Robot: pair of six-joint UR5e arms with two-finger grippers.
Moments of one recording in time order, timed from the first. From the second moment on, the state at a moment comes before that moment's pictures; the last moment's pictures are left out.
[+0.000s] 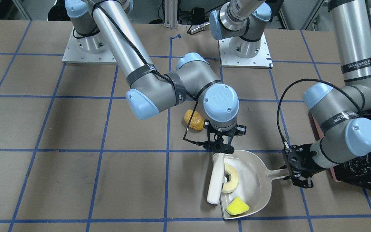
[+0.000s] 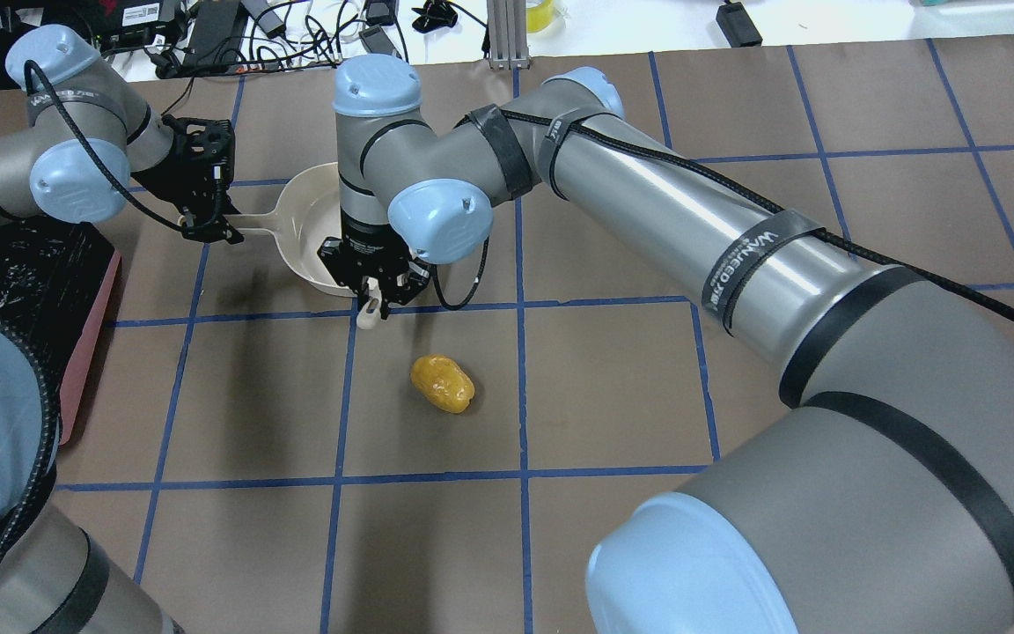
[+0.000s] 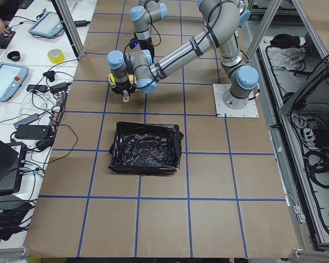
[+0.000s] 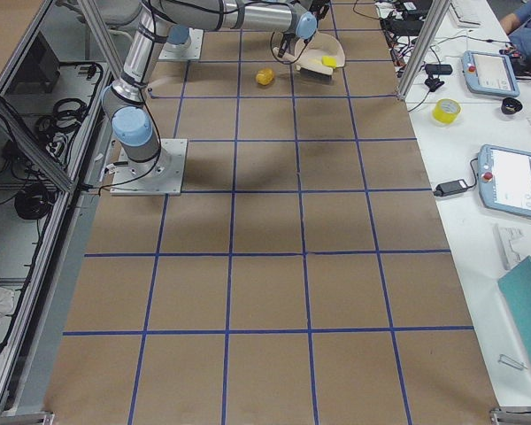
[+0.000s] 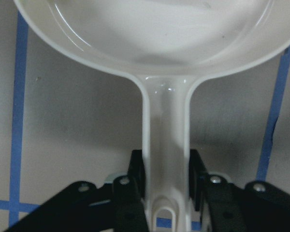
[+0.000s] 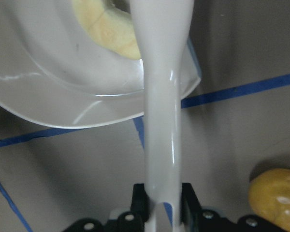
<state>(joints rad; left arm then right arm) -1.29 -2.09 -1.58 -1.08 1.46 1.73 2.12 -0.83 1.13 -1.85 -1.23 0.80</state>
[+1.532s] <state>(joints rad) -1.27 -1.83 -1.89 -1.05 1.64 1.82 2.09 -1.21 1.39 -1.49 -1.45 0.62</state>
